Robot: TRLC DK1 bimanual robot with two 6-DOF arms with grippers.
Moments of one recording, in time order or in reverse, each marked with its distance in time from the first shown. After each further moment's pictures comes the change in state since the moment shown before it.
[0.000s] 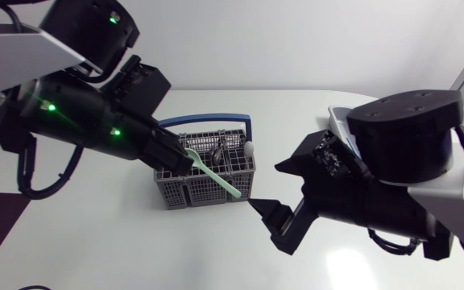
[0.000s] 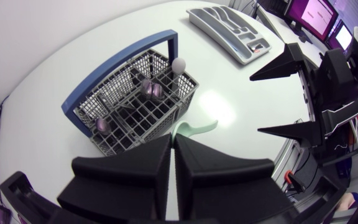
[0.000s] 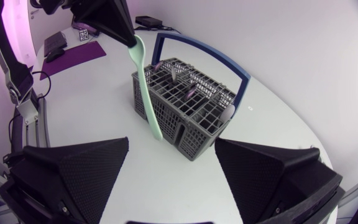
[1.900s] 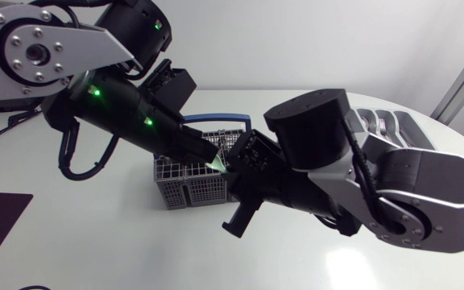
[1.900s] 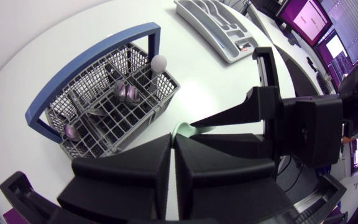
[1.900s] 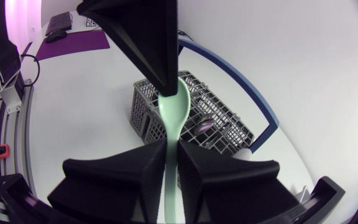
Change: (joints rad) left arm 0.017 0.145 0.091 -0.006 0.145 -0.050; right arm 0.077 0.309 0.109 0.223 0.069 -0.156
